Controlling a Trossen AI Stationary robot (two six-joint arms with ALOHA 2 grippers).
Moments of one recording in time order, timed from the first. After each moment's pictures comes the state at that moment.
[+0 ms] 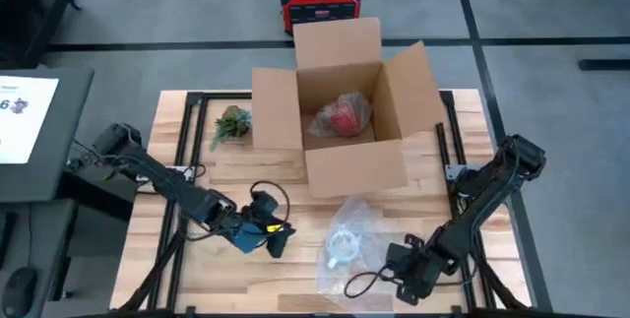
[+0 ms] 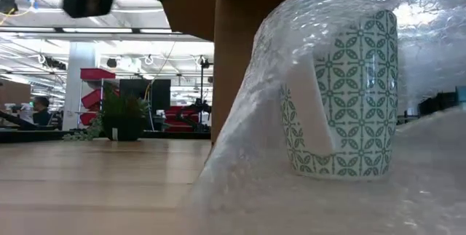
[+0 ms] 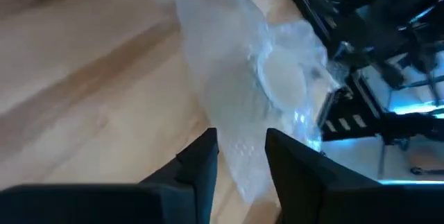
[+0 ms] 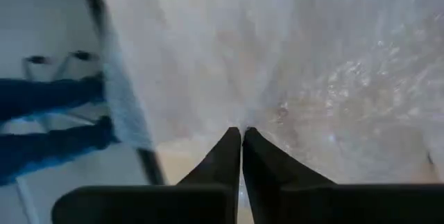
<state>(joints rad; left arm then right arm) -0.56 1.47 1.05 -0.32 -0.50 -1.25 0.83 1.57 0.97 -0.47 0.10 1.22</state>
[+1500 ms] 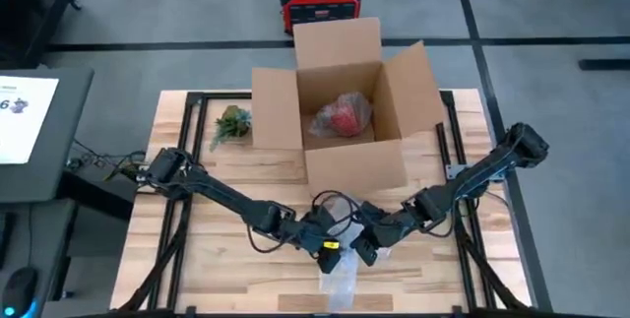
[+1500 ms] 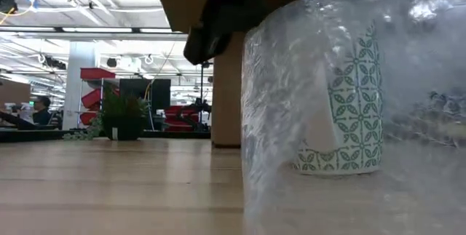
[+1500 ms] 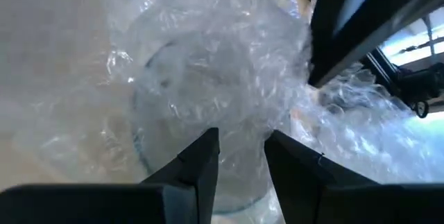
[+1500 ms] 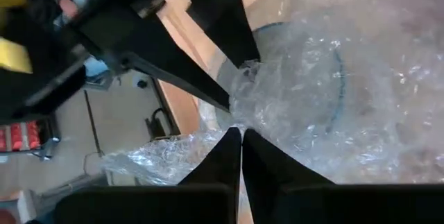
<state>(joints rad) -0.40 1.93 1.36 -0.12 -0.20 -1.00 0.52 1.50 0.99 -0.21 0.15 1.22</state>
